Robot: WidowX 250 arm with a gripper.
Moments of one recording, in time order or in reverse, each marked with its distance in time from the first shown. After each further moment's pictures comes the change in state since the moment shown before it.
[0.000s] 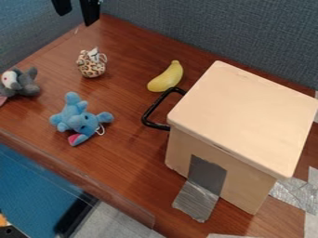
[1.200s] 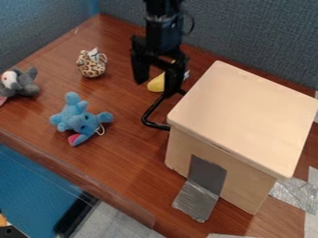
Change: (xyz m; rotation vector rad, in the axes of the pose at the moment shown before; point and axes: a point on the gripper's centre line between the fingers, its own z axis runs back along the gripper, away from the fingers) arm -0.021 -0.164 -0.067 -0.107 0.198 -0.130
